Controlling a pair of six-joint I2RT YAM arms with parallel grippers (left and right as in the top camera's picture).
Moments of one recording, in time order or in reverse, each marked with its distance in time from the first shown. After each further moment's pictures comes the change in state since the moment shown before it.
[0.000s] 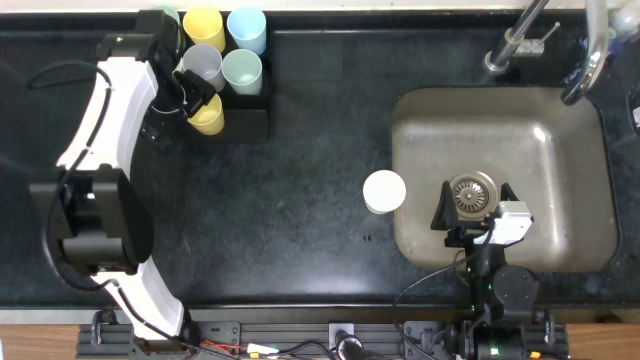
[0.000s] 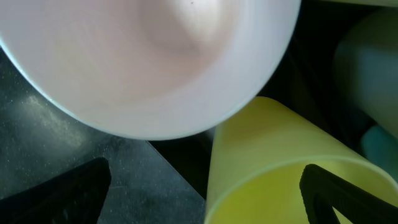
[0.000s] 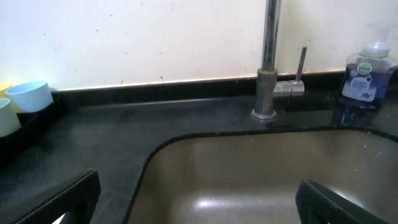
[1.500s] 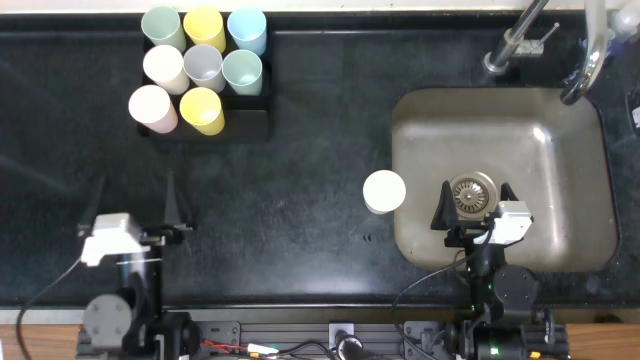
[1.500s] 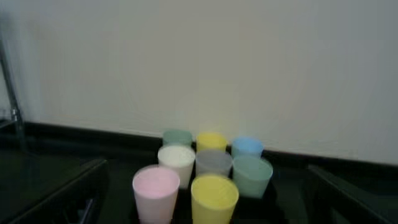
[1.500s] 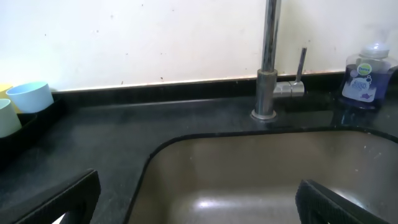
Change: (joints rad) left arm 0.014 -1.971 -1.512 1.148 -0.003 0.842; right arm 0.000 0.000 0.000 0.000 0.000 0.002
